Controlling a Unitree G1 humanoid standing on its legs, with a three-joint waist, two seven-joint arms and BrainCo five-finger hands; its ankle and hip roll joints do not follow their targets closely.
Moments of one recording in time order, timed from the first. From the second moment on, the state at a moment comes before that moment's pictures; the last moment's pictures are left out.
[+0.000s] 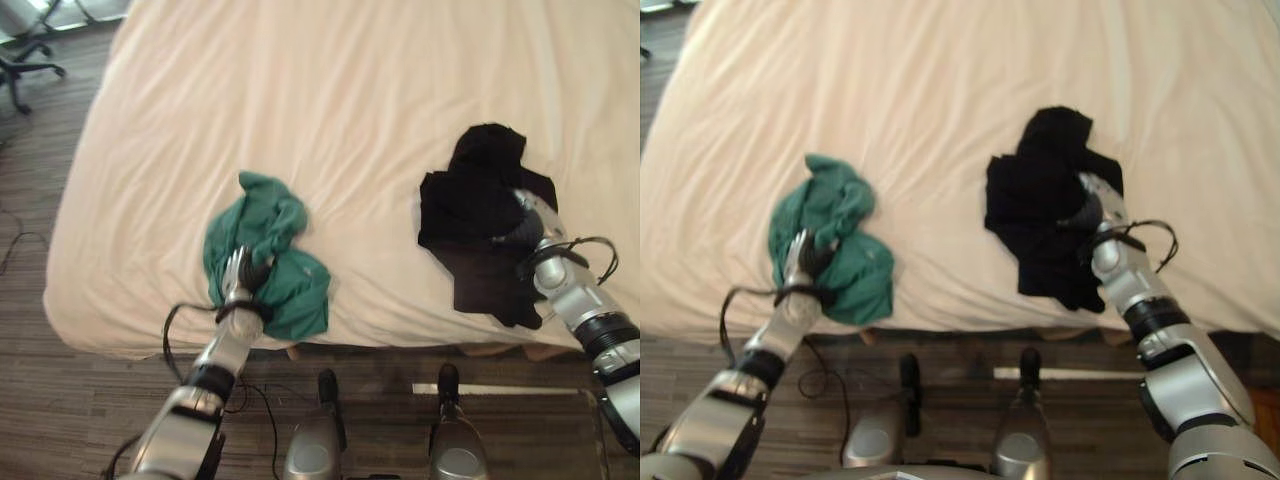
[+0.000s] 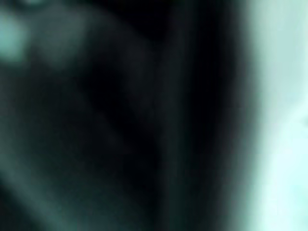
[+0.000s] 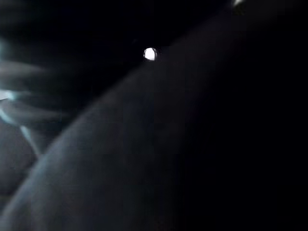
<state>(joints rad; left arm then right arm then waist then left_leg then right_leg) -0.30 0.36 -0.16 0.77 0.19 -0.19 0.30 -0.69 -0.66 0.43 0.81 -0.23 -0.01 -0.28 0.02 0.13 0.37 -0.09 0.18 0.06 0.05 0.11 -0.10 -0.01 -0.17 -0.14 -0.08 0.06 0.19</state>
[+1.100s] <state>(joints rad) 0.02 0.30 -0.14 0.44 -0.27 -0.13 0.20 0.05 -0.25 0.10 0.44 0.32 -0.12 -0.17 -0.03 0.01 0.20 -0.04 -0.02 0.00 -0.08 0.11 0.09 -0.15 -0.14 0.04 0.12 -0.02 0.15</state>
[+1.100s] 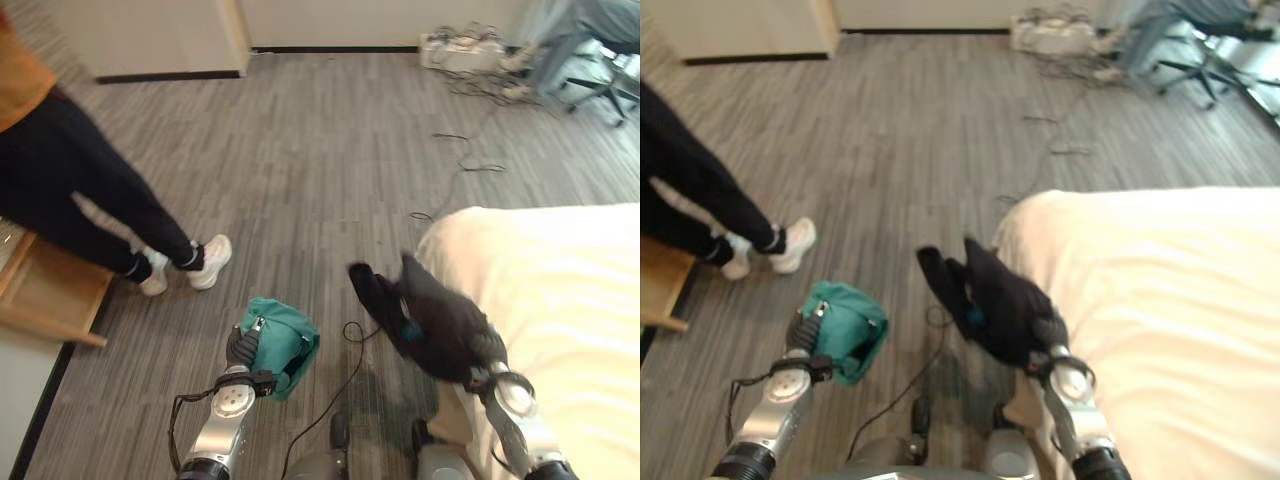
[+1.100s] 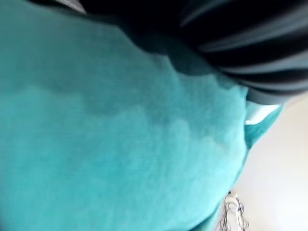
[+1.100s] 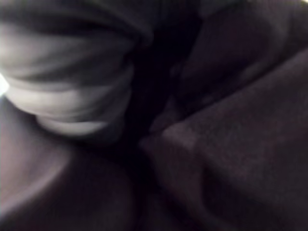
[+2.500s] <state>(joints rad) 0.05 0.24 -0.28 0.64 -0.30 -0.12 0.08 0.09 -0.39 0.31 0.62 0.11 -0.07 -0.05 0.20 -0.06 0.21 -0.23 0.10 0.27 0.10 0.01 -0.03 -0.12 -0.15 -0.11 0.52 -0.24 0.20</state>
